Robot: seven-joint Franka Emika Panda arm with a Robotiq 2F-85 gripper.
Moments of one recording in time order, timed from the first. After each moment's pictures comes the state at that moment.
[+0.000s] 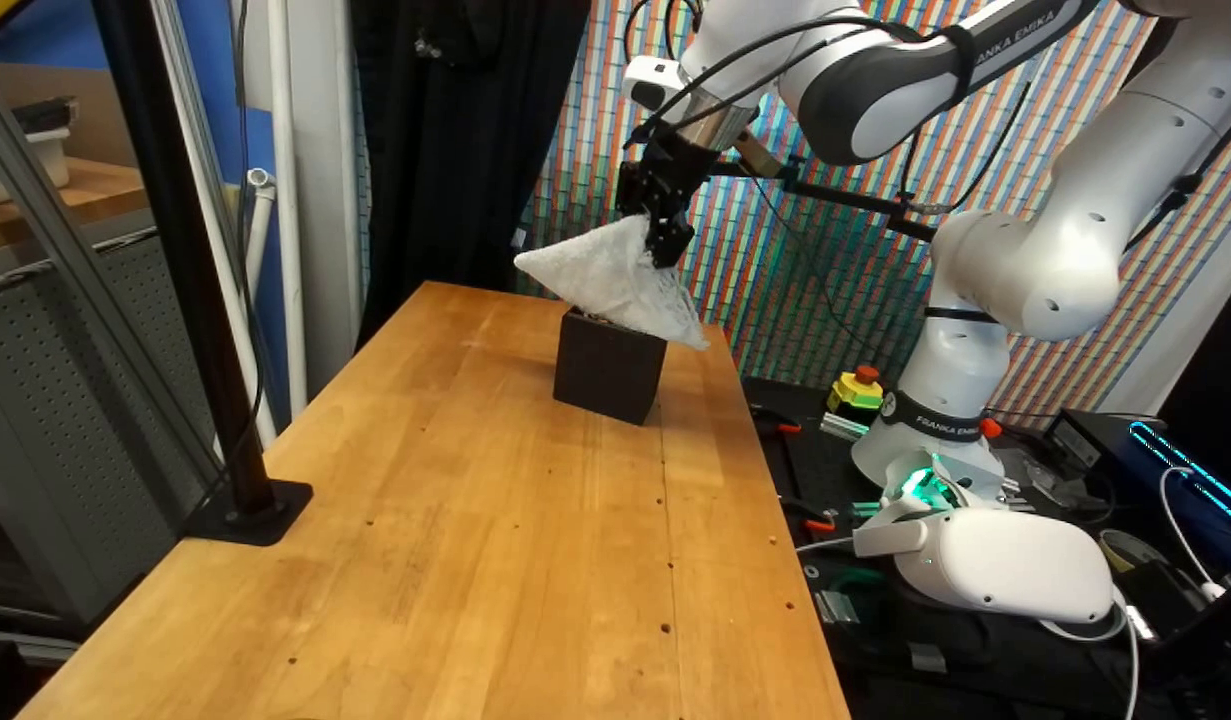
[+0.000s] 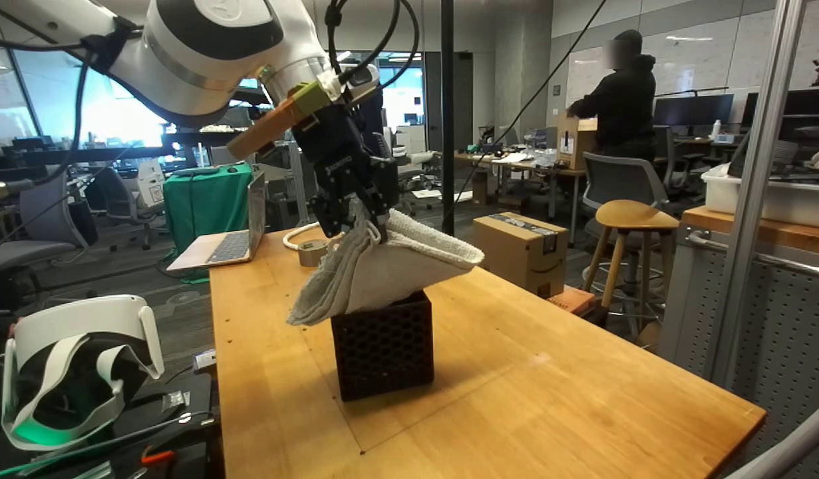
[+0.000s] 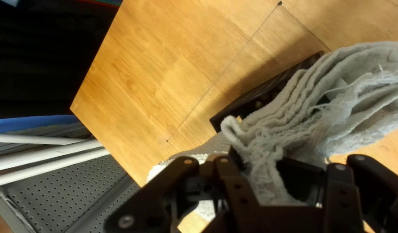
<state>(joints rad) 0.10 -0.40 0.11 -2.54 -0.46 2.36 -0.33</state>
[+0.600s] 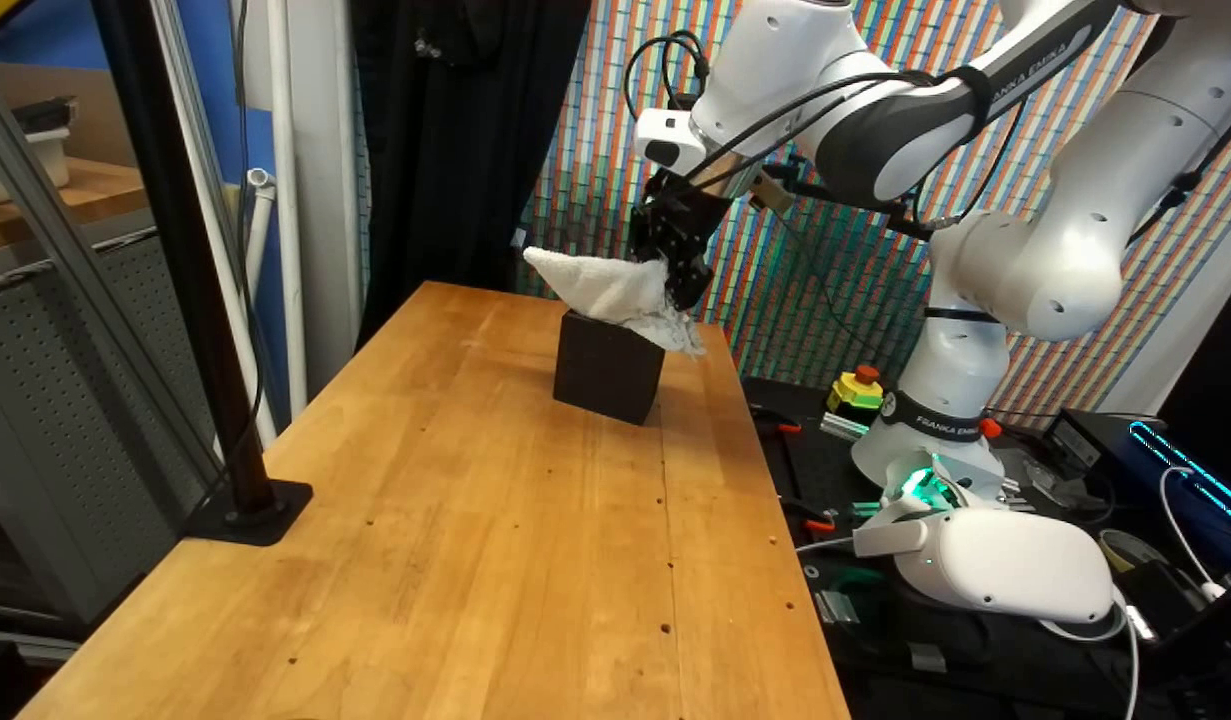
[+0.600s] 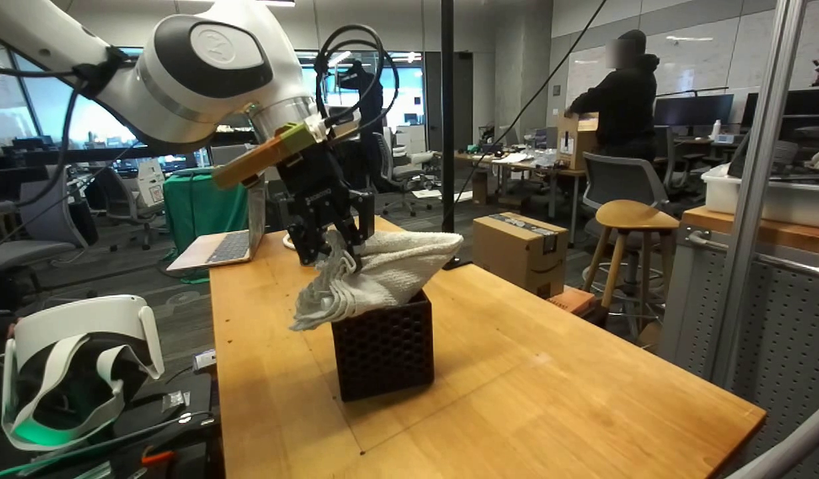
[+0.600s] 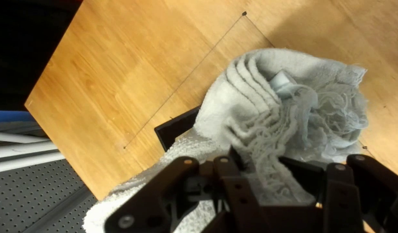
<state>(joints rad) 0.14 -0.39 0.14 -2.62 -0.46 2.37 -0.33</state>
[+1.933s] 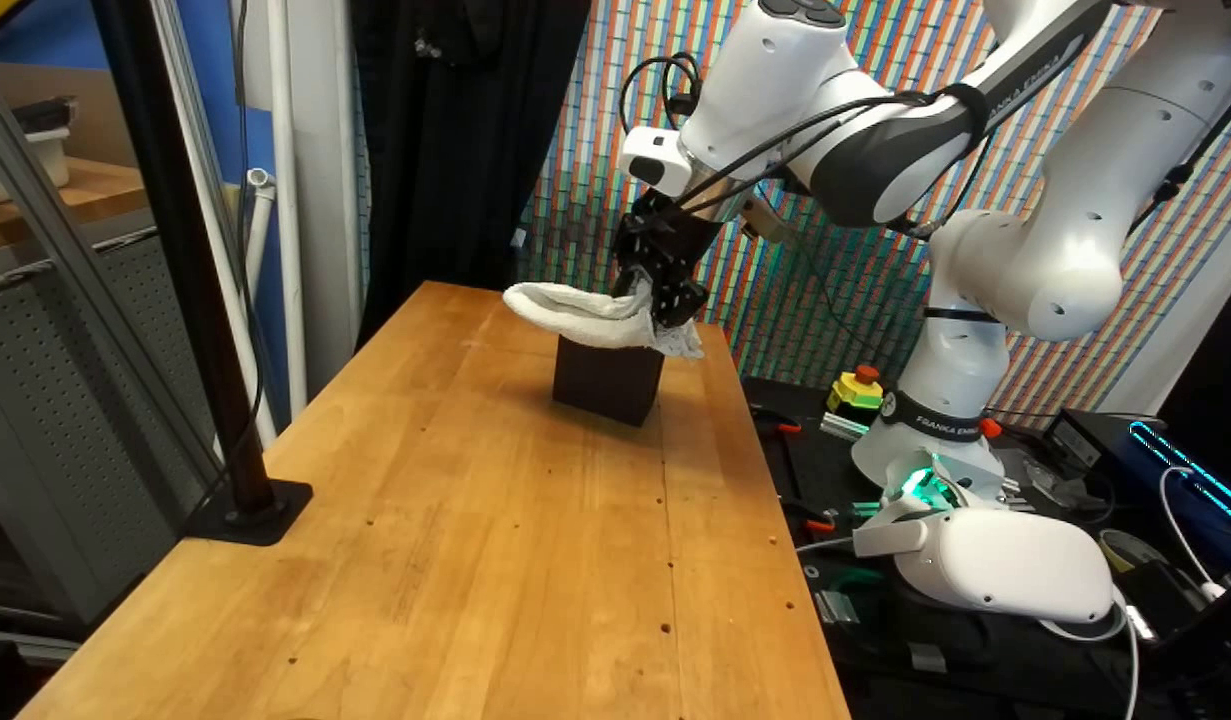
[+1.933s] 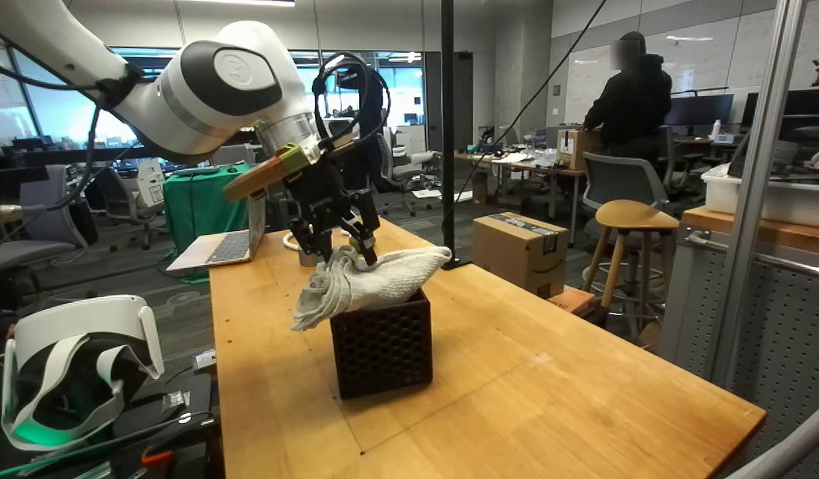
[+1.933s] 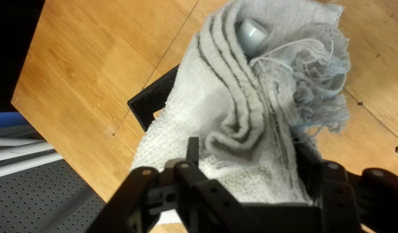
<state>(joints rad) 0.15 -0.30 0.20 -2.58 -0.45 2.43 -0.15</state>
